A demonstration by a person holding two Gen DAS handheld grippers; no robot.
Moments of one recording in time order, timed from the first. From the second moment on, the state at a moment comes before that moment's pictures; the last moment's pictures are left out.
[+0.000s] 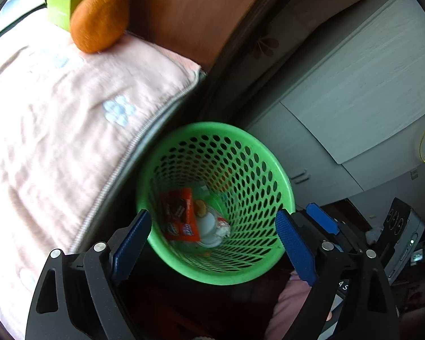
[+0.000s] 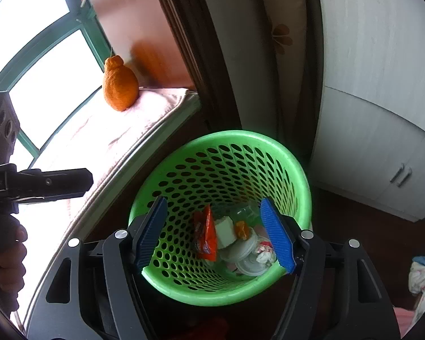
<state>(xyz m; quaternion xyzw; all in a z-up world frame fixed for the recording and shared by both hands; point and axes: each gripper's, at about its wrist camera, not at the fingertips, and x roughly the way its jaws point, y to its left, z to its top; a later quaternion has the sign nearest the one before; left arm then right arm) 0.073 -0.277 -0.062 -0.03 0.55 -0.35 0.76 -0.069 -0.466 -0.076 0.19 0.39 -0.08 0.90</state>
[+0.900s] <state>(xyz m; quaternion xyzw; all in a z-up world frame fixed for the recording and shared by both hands) 0.075 -0.116 -0.025 -0.03 0.47 -0.19 0.86 -0.001 -0.350 -0.039 0.14 0.37 0.05 0.92</state>
